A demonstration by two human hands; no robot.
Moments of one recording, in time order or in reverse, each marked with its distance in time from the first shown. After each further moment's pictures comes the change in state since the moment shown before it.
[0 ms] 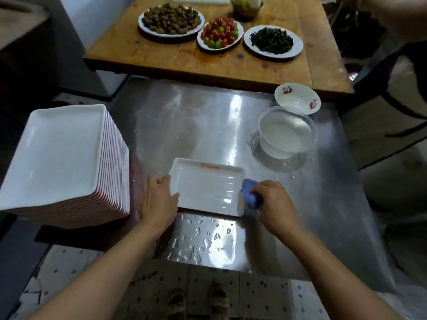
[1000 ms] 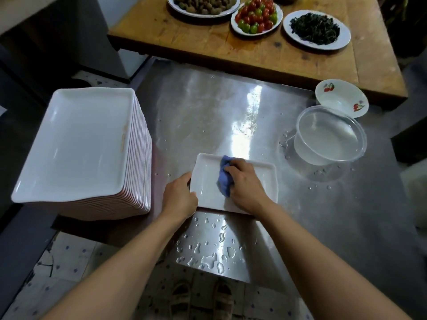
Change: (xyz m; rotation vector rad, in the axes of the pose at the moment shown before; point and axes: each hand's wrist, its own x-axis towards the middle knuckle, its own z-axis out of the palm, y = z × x) left_hand 0.028 -0.018 0.018 -0.486 -0.172 -0.110; right_hand 0.091 -0.064 0.081 0.092 -0.143 -0.197
